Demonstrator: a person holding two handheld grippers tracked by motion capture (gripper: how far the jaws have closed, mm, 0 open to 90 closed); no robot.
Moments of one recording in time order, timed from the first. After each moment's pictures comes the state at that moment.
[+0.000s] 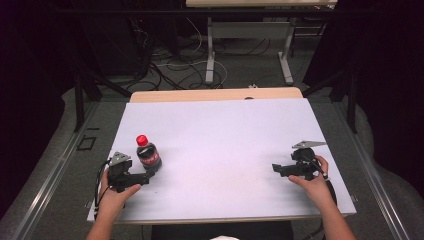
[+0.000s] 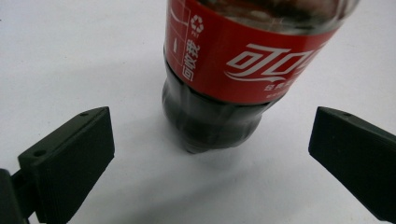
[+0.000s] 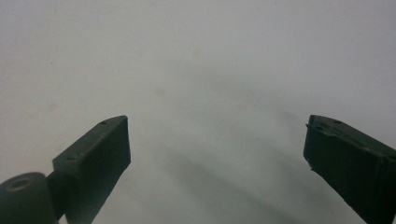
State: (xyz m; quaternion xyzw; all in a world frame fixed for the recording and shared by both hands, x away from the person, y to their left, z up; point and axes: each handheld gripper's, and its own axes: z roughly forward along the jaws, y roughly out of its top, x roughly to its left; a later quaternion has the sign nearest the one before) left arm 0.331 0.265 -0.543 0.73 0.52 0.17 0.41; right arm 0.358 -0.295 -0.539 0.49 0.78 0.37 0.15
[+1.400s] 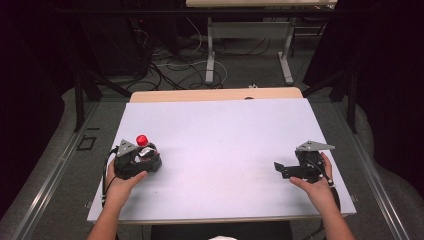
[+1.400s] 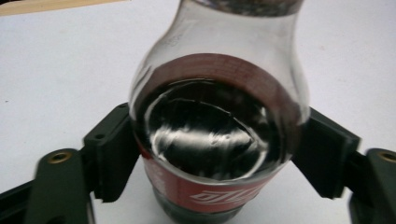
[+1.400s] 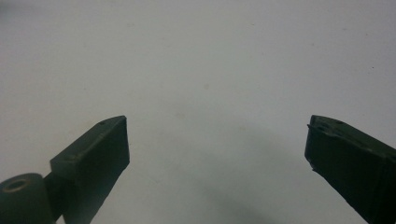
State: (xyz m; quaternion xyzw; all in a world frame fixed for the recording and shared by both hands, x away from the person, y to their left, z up) left arm 0.354 0.248 -0.522 0.74 0.48 0.22 0.42; right arm 0.334 -0.288 -0.509 0.47 0.76 0.39 0.20
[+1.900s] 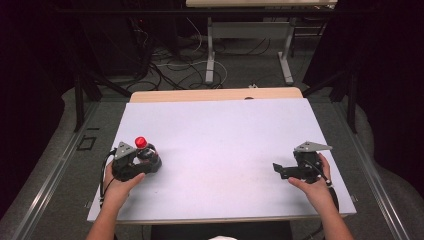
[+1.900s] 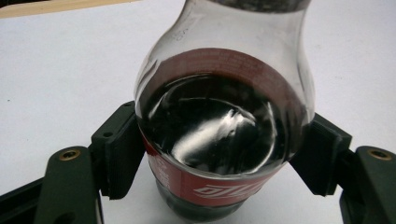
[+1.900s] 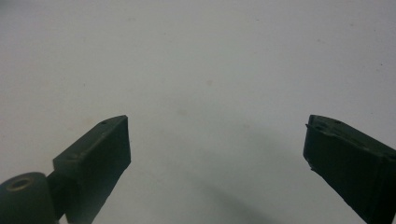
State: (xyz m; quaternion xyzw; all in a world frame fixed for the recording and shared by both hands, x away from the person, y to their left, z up) left arm 0.348 0.251 -0.524 0.74 0.47 0.21 0.43; right arm 0.335 -0.285 -0.513 0.47 0.77 0.39 0.20
